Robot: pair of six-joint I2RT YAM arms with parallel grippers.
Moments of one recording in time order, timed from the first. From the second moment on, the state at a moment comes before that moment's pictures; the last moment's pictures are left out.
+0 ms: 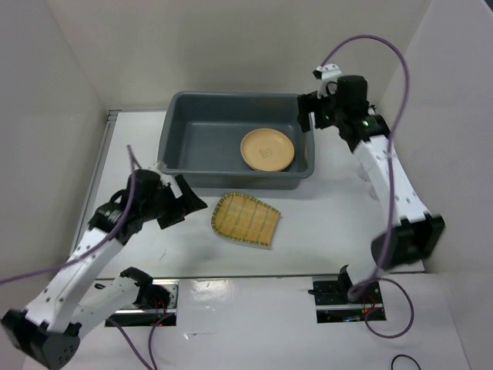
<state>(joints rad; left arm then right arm) -0.41 0.76 0.87 -0.82 0.14 -0.90 0.20 1.61 1.69 -0.58 -0.13 -0.12</state>
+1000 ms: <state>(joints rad) -0.49 1.29 0.68 -0.34 0.29 -0.64 0.16 0.49 0.75 -0.41 0.09 -0.11</state>
